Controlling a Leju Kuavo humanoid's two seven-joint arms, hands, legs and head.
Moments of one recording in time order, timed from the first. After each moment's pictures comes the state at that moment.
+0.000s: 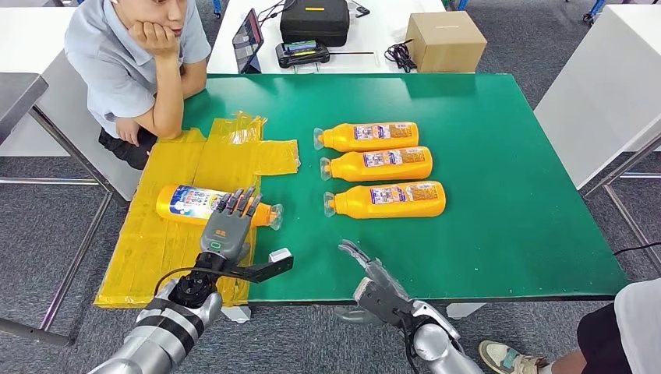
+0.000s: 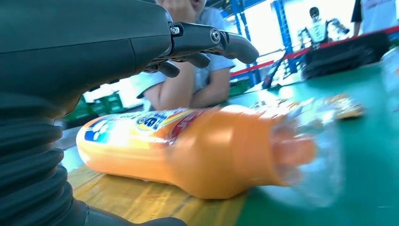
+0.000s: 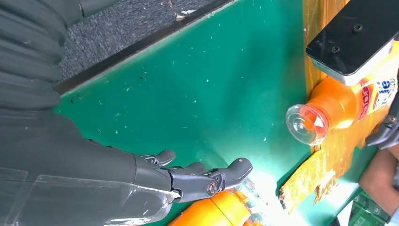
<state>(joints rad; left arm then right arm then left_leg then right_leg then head) -0.46 -0.11 -0.36 -0.72 -1.52 0.60 0.13 -0.09 -0.04 0.43 -1.17 0.34 0.15 -0.50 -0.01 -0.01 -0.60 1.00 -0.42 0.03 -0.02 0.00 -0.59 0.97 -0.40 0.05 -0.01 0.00</state>
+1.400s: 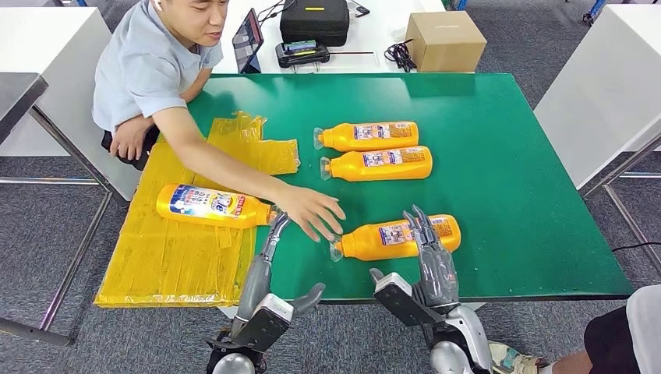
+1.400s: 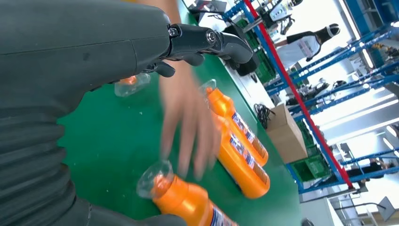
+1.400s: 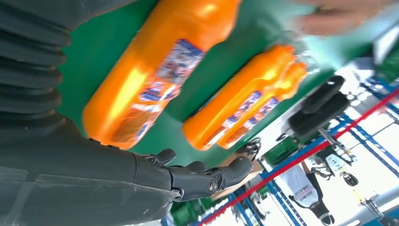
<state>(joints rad) -0.01 -0.24 -0.48 -1.30 -0.47 0.53 -0.38 0.07 -0.01 0.26 -1.51 0.76 -0.30 -0.34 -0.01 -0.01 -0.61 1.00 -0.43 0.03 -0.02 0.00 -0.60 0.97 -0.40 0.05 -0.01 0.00</state>
